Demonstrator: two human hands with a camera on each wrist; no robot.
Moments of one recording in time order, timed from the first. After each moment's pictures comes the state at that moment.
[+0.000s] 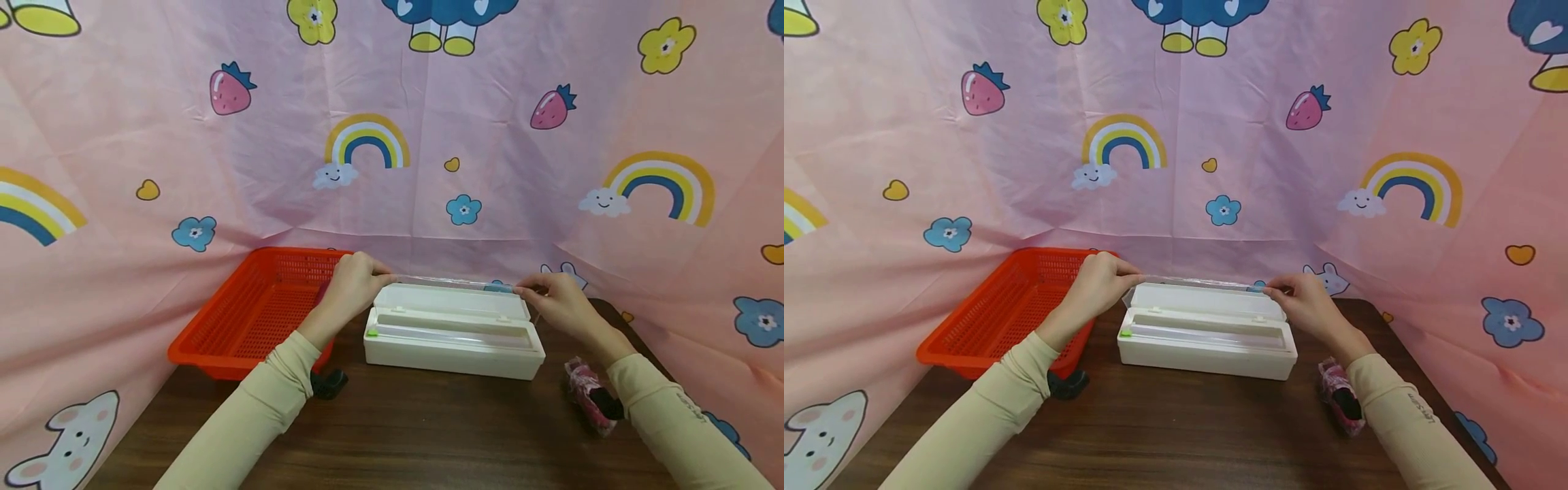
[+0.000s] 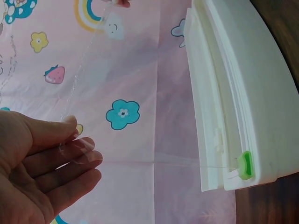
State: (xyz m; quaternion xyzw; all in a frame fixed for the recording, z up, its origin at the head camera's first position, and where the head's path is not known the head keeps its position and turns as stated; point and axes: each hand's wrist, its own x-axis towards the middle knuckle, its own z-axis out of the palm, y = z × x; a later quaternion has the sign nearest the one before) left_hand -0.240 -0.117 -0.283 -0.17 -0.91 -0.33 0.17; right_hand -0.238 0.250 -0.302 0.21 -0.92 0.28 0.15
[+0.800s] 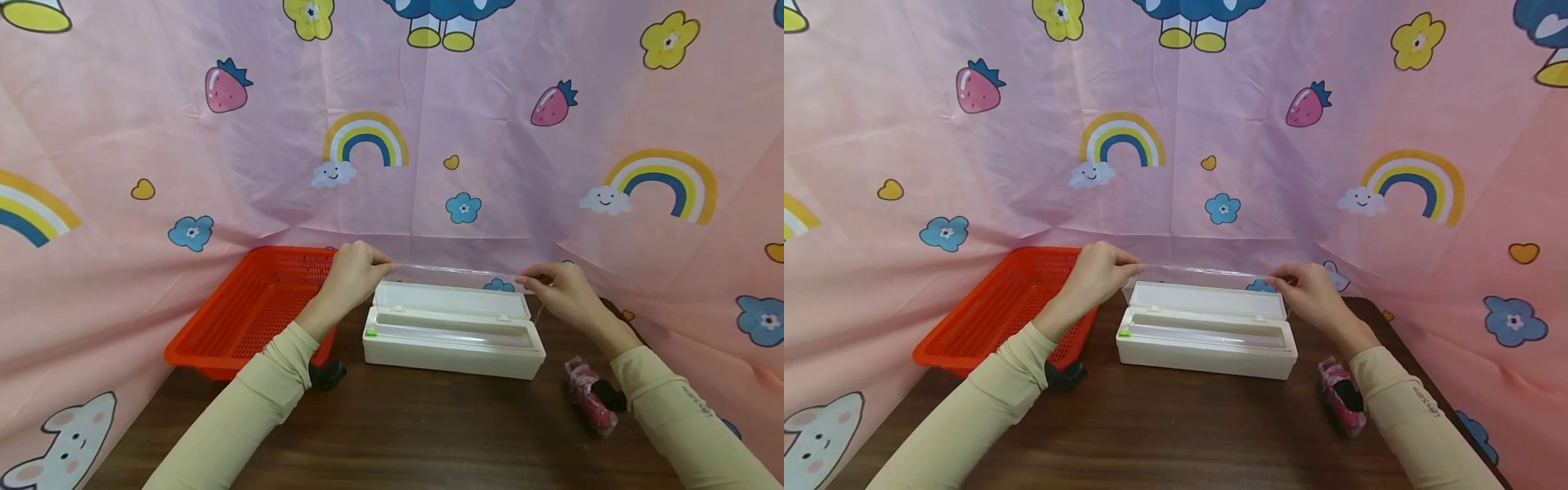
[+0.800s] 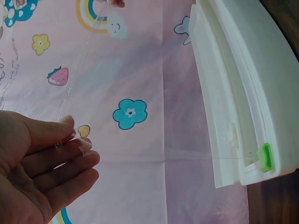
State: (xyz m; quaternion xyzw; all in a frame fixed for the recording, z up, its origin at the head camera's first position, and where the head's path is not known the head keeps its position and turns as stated) left_hand -0.243 -0.114 -0.268 -0.18 -0.91 -0.32 0.19; right_hand -0.245 0.251 -0.291 0.22 -0.92 0.27 0.18
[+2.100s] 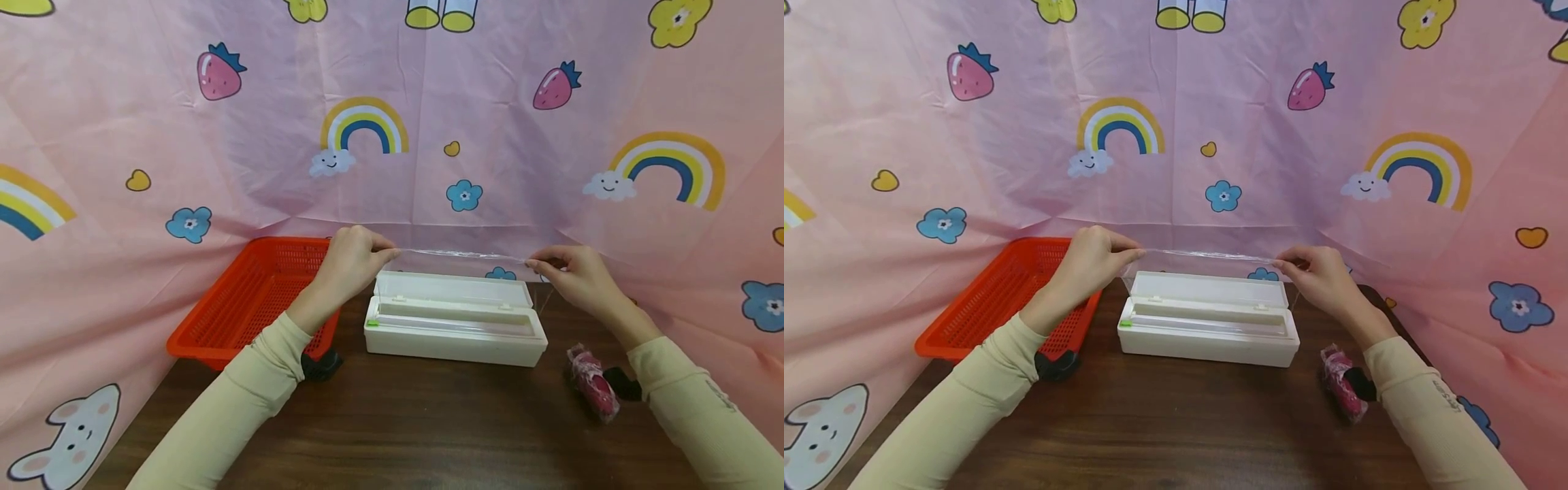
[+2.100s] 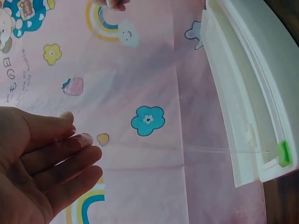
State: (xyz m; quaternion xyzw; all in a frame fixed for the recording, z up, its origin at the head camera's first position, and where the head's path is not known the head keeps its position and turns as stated) left_hand -0.229 -0.115 -0.248 -0.21 -0.91 -0.30 0.20; right_hand -0.232 0.256 -0.274 0.22 -0.91 0.29 0.21
